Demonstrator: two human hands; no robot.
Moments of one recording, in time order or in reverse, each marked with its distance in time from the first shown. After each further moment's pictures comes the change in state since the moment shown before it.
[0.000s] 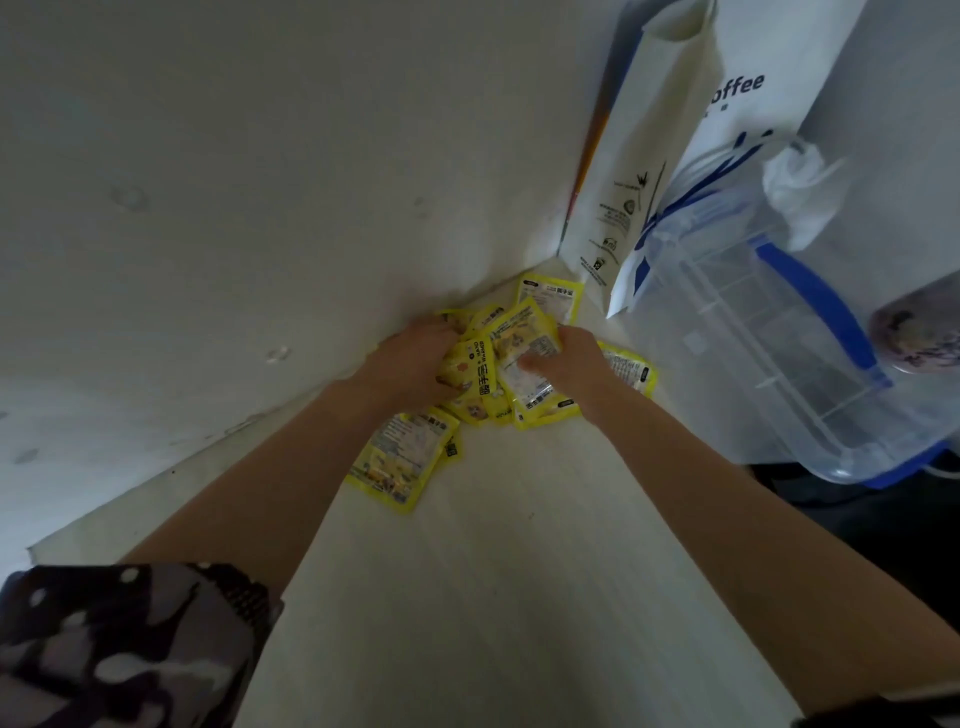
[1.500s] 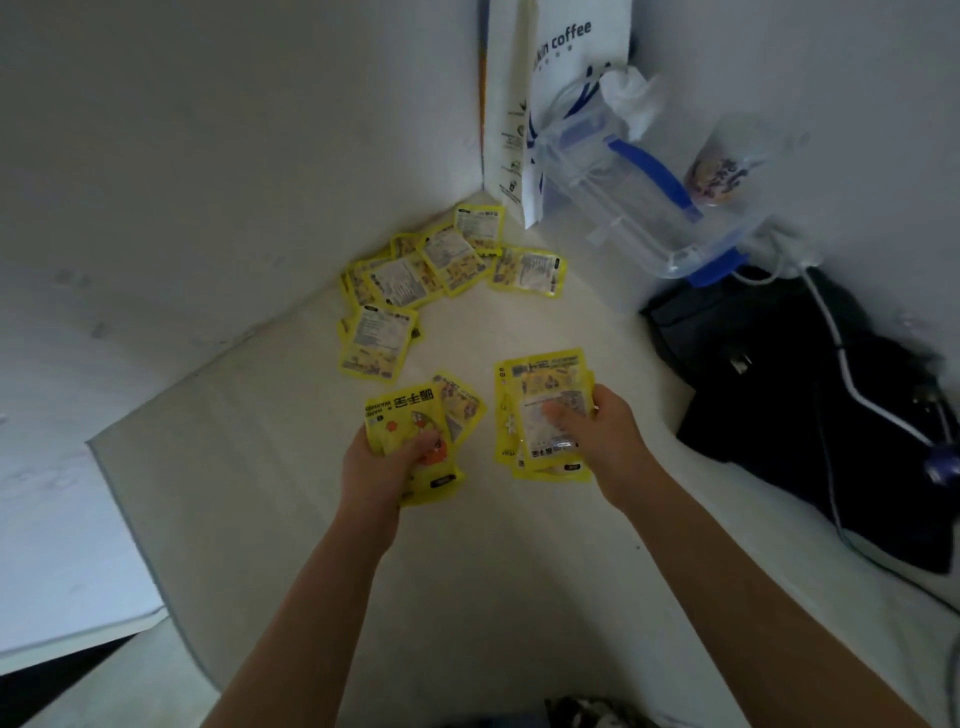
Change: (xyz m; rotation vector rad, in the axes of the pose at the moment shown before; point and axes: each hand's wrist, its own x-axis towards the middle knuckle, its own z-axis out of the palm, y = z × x) left_hand -0.257 0.120 0.112 -1.495 0.372 -0.636; right_hand -0.267 0.131 -0.014 0.472 0.156 0.081
